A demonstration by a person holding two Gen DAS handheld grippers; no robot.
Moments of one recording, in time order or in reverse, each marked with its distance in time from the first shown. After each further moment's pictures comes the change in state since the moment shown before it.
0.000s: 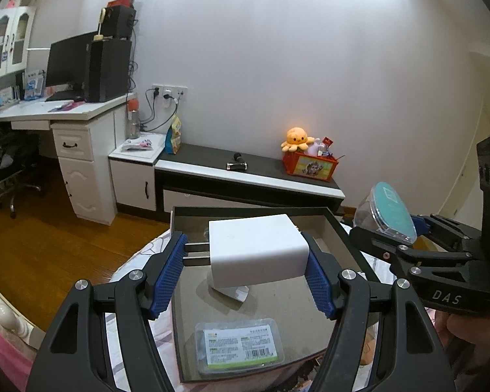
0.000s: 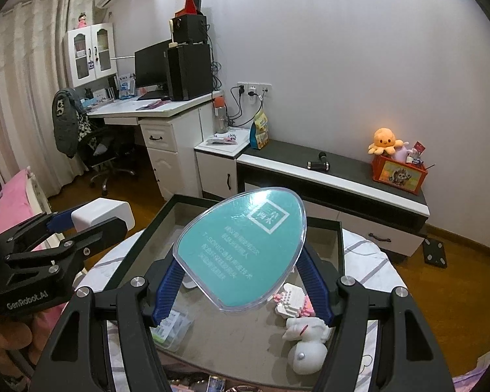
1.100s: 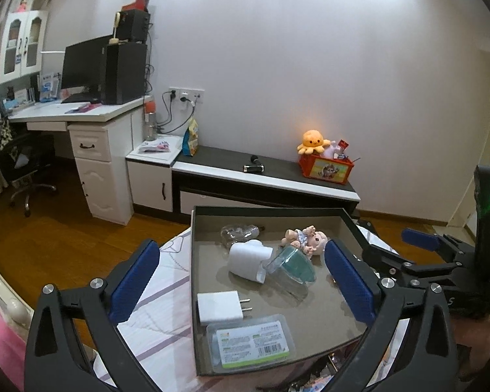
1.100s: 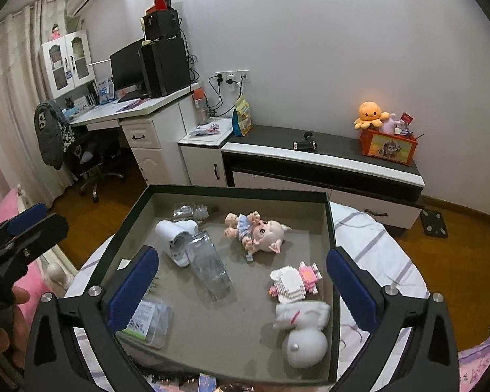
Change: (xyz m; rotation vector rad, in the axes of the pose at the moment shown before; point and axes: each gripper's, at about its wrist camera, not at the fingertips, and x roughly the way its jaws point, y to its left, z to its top) left arm -0.016 0.004 -0.007 -0.011 -0.018 0.083; right arm 0.008 -0.026 -0.019 0.114 0.041 -0.031
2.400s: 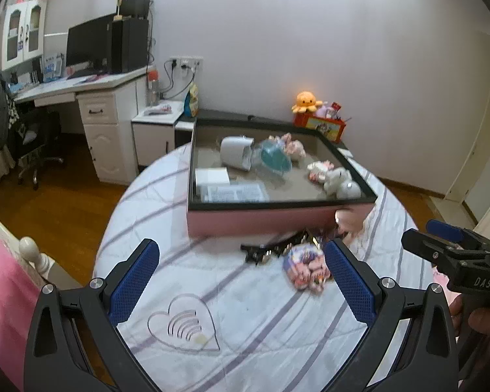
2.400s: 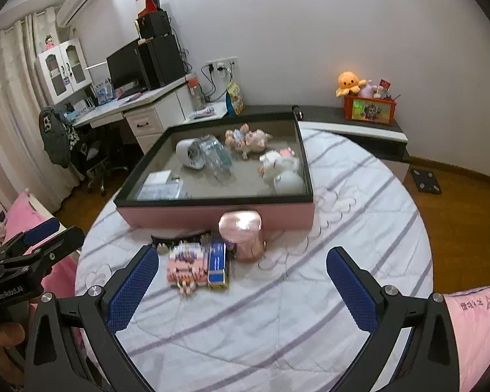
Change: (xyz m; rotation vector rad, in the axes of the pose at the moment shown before) left arm -0.093 -0.021 -0.113 0.017 0.140 0.008; right arm -0.098 -0.004 -0.127 0.094 0.042 0.008
